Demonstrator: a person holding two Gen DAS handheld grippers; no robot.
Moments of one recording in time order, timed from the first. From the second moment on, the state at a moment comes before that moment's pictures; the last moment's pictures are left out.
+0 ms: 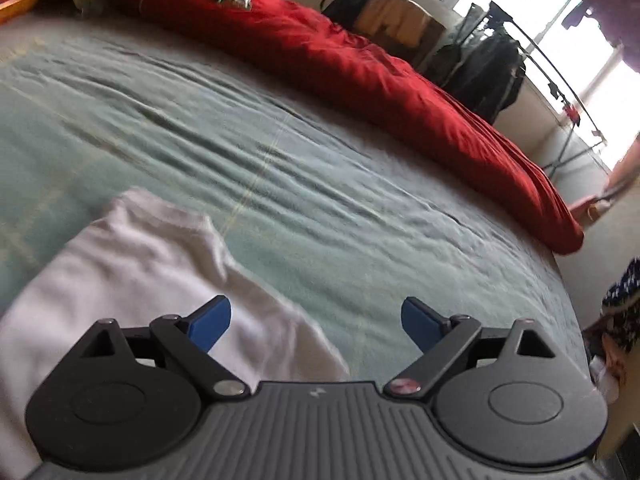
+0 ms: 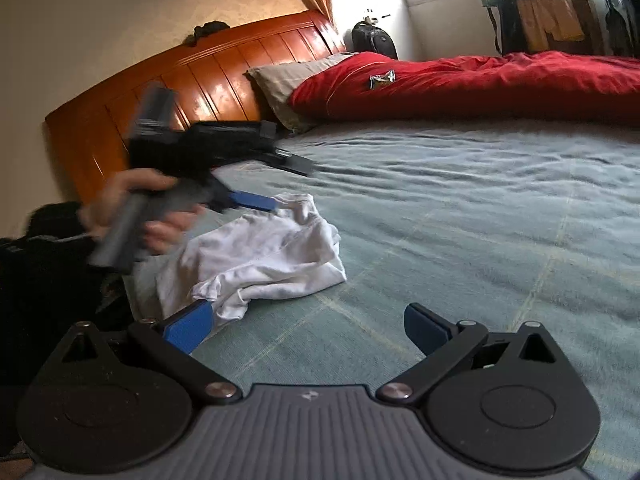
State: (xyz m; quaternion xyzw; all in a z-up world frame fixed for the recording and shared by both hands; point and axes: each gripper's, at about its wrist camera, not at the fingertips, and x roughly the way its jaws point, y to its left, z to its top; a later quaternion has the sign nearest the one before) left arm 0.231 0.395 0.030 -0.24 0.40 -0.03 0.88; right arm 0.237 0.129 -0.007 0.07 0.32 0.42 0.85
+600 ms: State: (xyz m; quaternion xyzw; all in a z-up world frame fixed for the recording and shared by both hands) left arm 0.109 0.377 0.020 -0.28 0.34 0.03 0.90; right arm 0.203 0.145 -0.004 0.06 0.31 0.49 0.81
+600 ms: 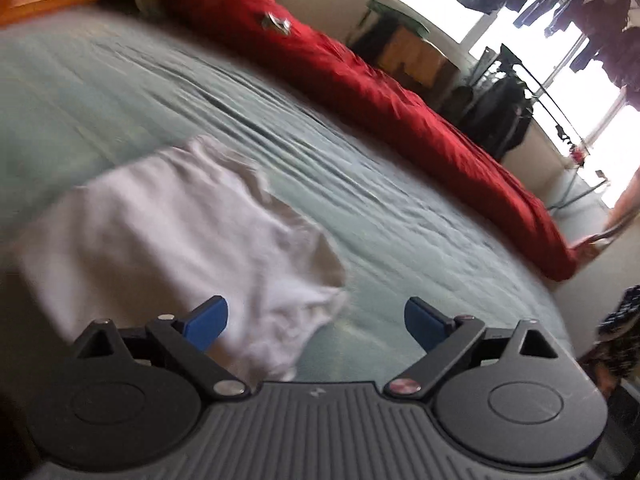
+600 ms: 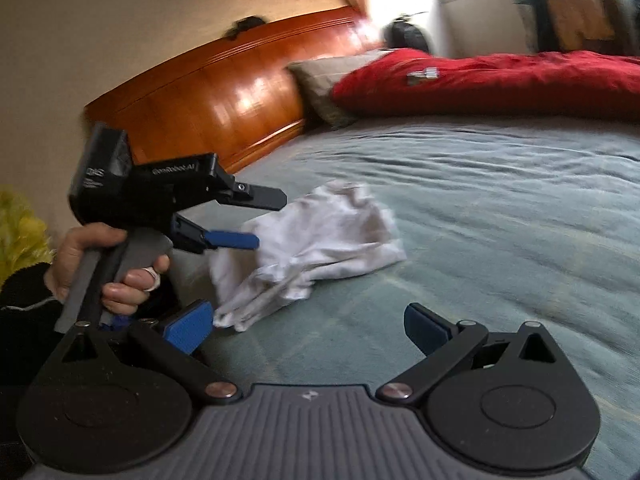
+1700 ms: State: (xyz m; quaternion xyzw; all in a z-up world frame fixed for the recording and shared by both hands) left arm 0.023 0.425 -0.021 -0.41 0.23 0.11 0.88; right arm 0.224 0.276 -0.028 0.02 0.29 0.59 0.75
